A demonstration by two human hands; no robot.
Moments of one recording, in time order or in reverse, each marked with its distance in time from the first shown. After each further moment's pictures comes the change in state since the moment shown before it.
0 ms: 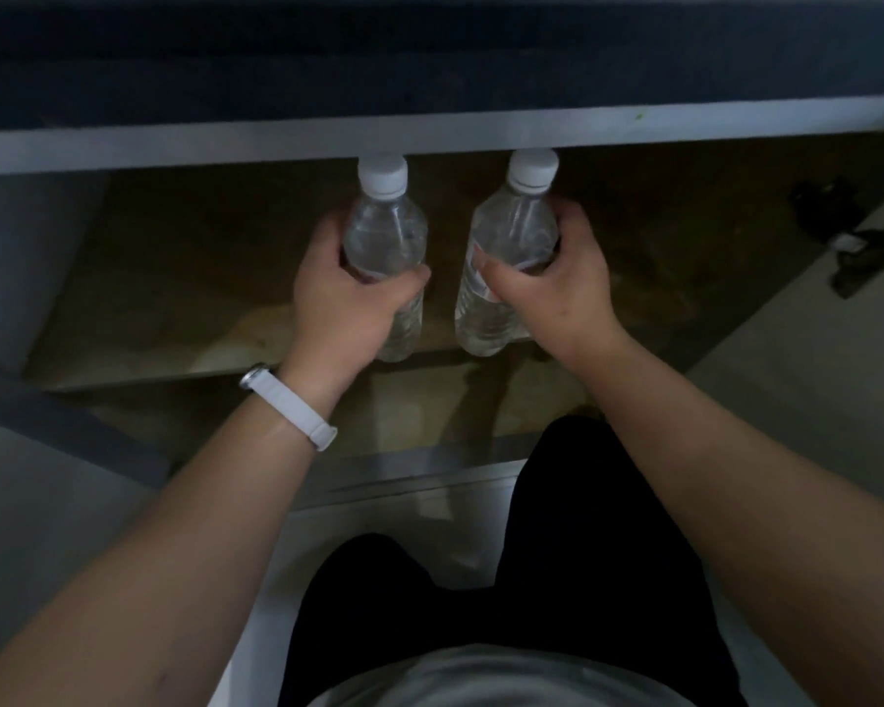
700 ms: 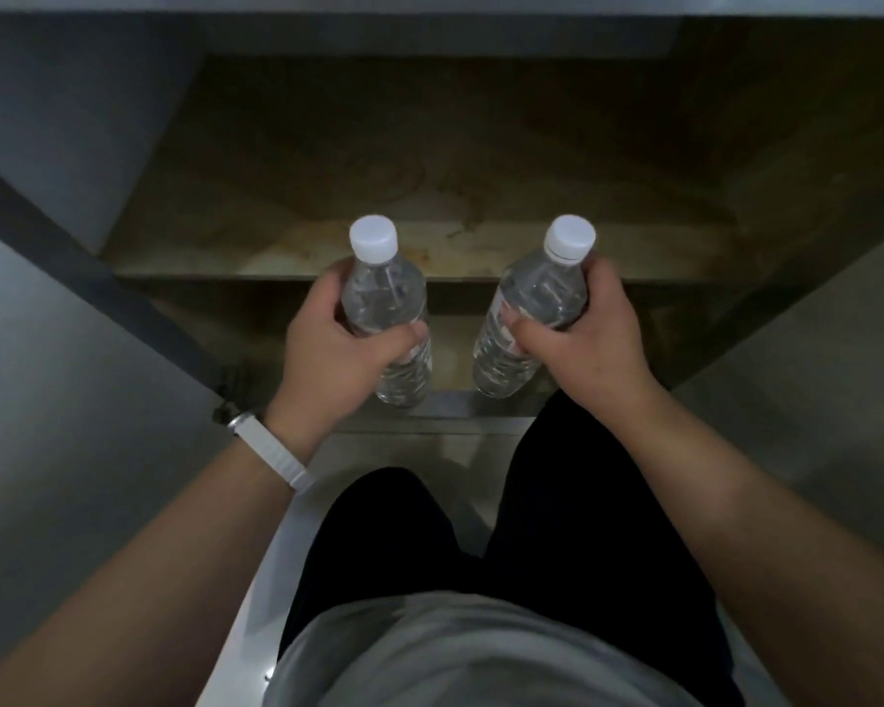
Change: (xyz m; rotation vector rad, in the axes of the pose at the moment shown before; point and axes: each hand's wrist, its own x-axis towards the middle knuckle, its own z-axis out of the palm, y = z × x) left_hand -0.101 -0.036 -0.034 0.072 0.004 -0.249; right_hand -0.079 0.043 -0.007 0.021 -0.222 0.099
